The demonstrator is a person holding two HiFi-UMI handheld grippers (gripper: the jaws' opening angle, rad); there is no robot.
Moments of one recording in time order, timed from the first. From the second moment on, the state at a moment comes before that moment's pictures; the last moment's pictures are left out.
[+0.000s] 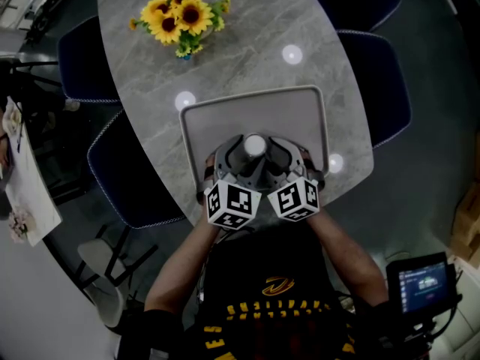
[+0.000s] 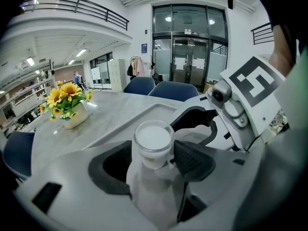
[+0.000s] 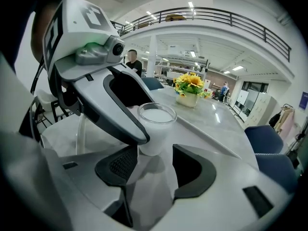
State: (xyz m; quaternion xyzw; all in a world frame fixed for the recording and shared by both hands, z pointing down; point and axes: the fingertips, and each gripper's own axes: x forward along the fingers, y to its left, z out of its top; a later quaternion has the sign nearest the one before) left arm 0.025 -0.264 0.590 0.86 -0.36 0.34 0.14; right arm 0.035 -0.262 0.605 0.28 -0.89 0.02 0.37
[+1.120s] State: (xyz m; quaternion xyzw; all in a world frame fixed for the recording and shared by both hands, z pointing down) left arm 0.014 -0.201 0.502 0.89 -0.37 0.23 0.13; right arm 0.072 -0.213 0.524 0.36 -0.90 0.11 0.23
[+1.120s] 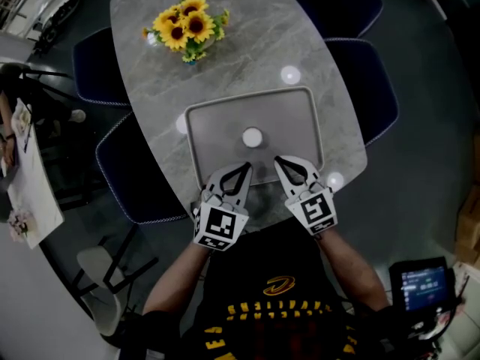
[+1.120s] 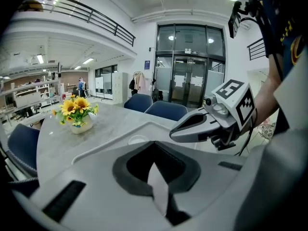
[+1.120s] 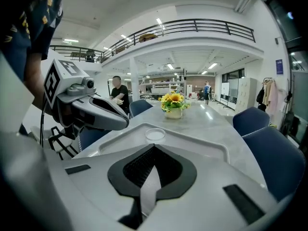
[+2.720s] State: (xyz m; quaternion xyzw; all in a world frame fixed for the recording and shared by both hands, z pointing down) left arm 0.004 -0.161 0.460 0.90 -0.38 0.20 0.09; right arm 0.070 -0.176 0.444 0.42 -0.89 0.05 0.16
